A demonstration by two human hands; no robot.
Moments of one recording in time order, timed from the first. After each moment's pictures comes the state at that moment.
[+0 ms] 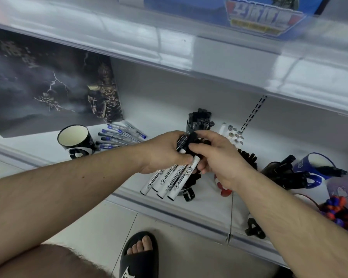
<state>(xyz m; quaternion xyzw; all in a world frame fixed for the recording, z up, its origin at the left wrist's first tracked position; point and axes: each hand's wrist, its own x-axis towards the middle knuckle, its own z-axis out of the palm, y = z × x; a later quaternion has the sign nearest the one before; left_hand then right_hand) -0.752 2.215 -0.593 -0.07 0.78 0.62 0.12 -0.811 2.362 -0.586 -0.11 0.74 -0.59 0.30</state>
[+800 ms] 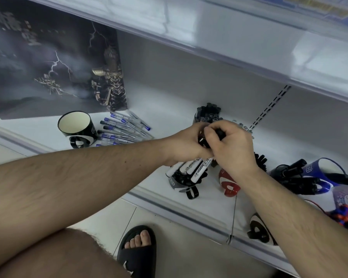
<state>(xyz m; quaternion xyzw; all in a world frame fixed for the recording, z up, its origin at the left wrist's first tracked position) -0.787 2.227 -0.617 -0.04 0.74 0.66 0.09 -0.838 2.352 -0.618 -0.28 0.86 -0.42 -0.05</state>
